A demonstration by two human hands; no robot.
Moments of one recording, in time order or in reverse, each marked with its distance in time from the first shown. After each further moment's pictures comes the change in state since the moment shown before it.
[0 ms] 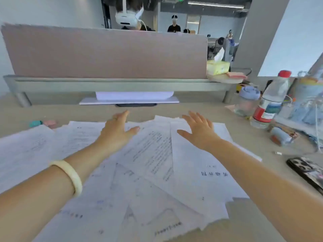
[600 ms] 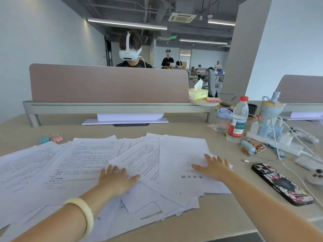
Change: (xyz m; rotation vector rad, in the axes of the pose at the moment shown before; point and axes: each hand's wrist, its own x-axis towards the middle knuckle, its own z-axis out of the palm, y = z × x) left_hand -0.101 0.012 0.037 0.505 -0.423 -0.217; right_hand -0.099 0.072 -0.010 -0.102 -0.262 0.375
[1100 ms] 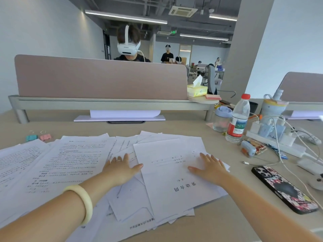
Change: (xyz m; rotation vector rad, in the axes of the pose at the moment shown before) left_hand 0.031 0.028 -0.018 -0.103 0.023 0.074; right_hand 0.020 0.006 0.011 0.122 0.012 -0.094
